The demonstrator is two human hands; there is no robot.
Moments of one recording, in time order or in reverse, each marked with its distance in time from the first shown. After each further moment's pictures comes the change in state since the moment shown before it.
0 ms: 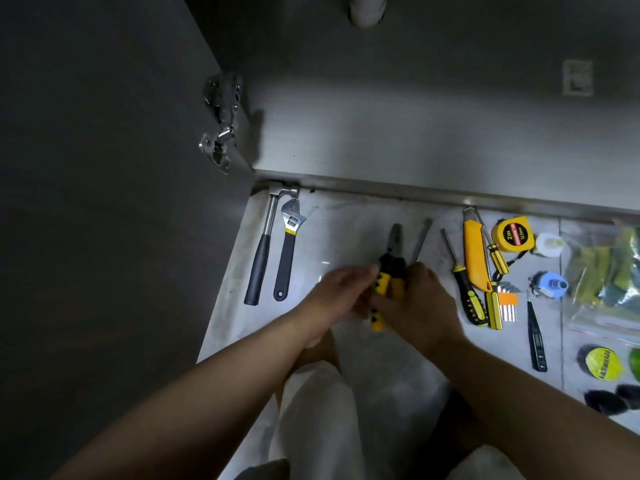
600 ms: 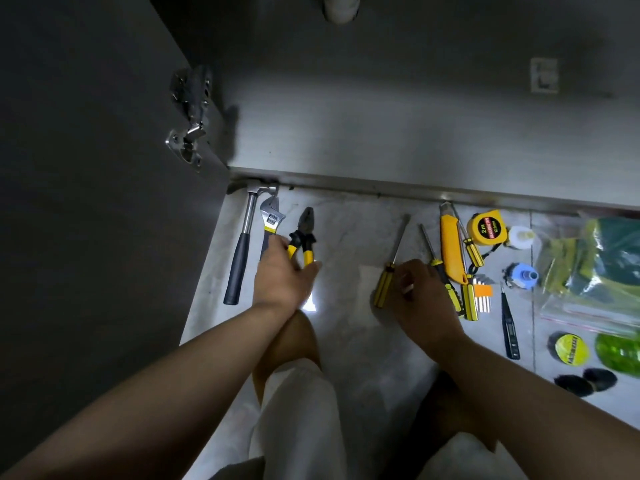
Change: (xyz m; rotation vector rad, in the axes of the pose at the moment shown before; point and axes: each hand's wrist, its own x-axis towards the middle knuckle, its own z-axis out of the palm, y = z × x) left_hand 0.024 -0.007 -0.035 0.521 0.592 0.115; right_hand 0.004 0.039 -0.012 0.147 0.072 -0.121
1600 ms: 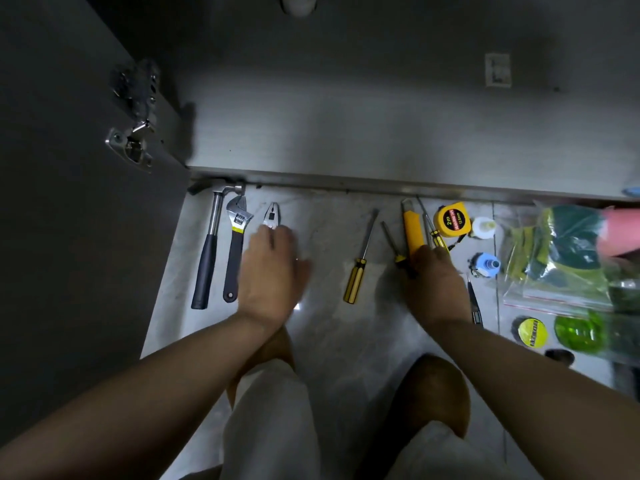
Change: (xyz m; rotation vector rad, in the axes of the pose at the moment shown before) left_hand -0.013 0.016 0.016 0.483 0.150 0.543; right_hand 0.015 0.027 -0.041 -0.364 0.127 0.094
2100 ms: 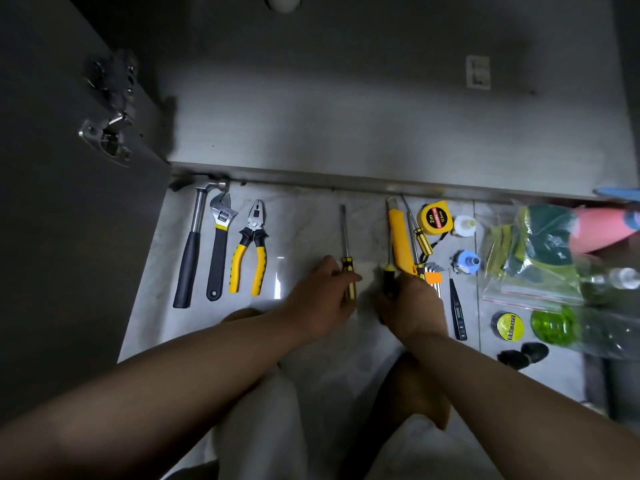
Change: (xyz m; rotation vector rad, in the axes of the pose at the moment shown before) left_hand -0.017 0.060 0.040 -0.352 -0.514 0.252; right_hand -0.020 0.007 0.013 0.091 -0.160 0.168
